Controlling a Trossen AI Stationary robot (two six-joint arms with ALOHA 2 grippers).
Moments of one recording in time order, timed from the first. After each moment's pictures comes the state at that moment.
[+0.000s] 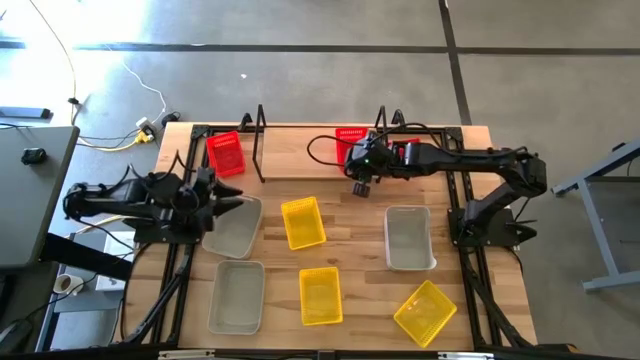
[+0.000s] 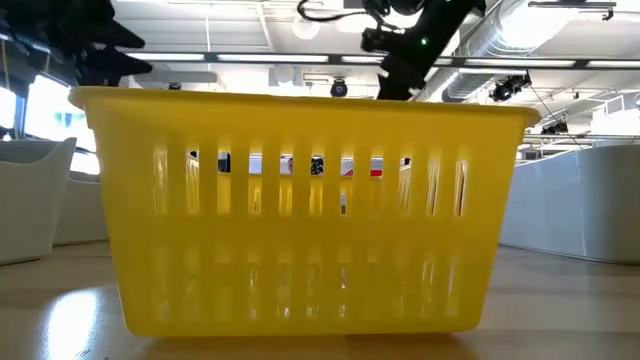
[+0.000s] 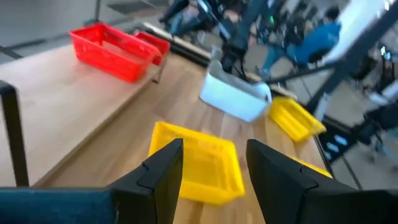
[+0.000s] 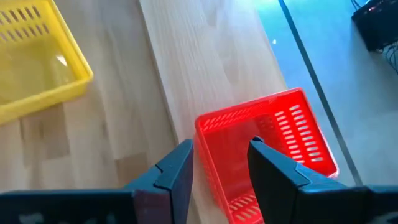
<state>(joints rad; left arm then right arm) 0.06 0.22 0.41 -0.47 -0.17 -0.43 -0.20 1.52 1.23 -0.58 0.32 -0.15</state>
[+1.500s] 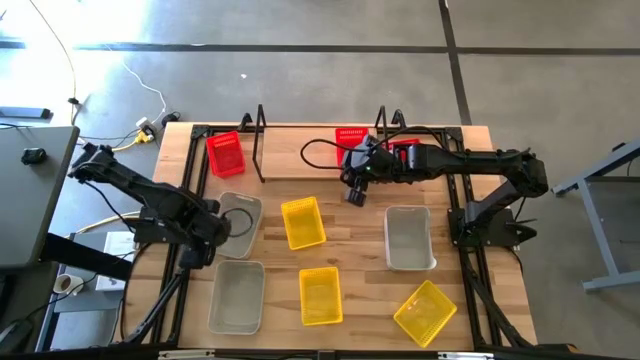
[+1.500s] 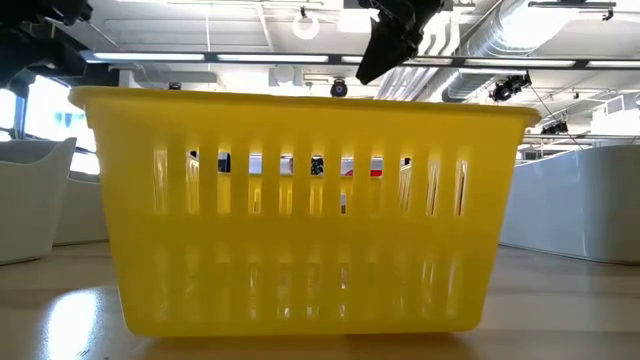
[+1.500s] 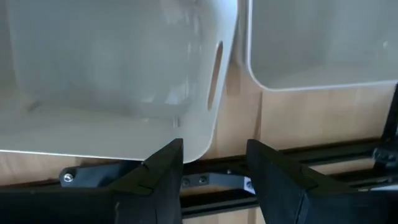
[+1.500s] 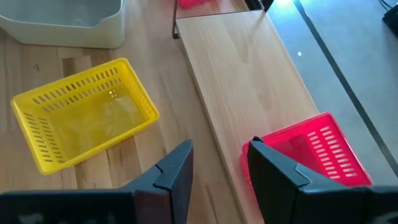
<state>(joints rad) -0.35 1.05 0.90 -1.36 0.12 -0.39 -0.09 1.52 1.40 -0.70 0.28 0.02</state>
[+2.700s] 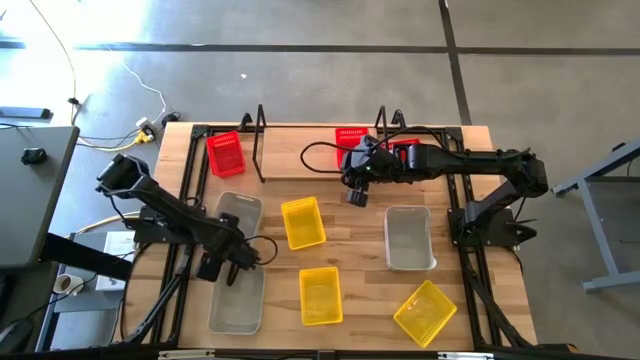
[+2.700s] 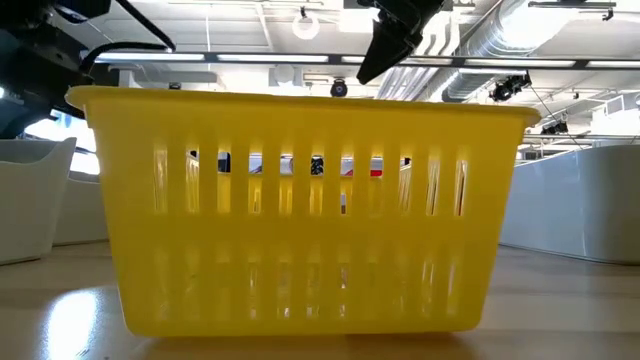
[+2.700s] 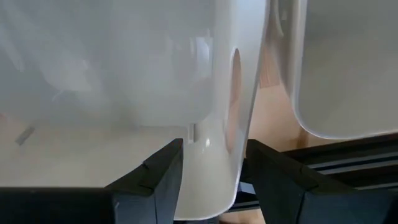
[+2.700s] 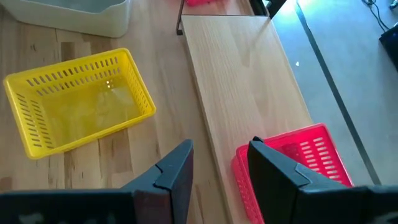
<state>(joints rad) -0.38 1.48 0.90 -1.29 0.09 -0.23 -0.09 1.52 1.39 -0.70 0.28 -0.09</state>
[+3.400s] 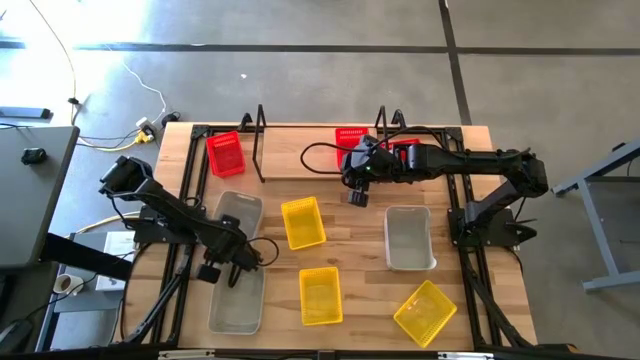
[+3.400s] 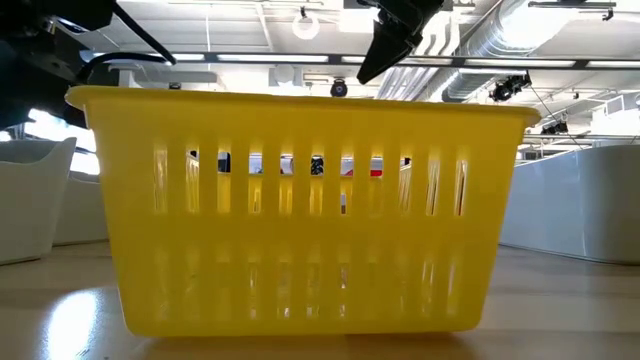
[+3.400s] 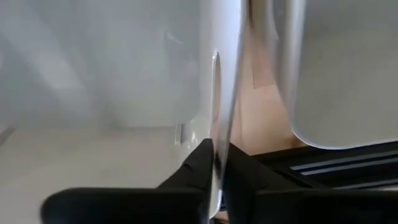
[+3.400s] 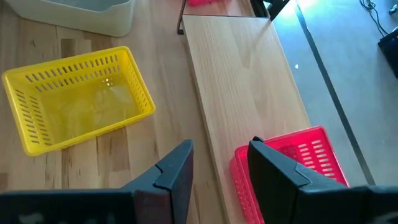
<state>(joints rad) -0.38 1.51 0.90 -1.28 0.11 -0.23 -0.09 1.52 1.39 -0.70 0.28 -0.11</state>
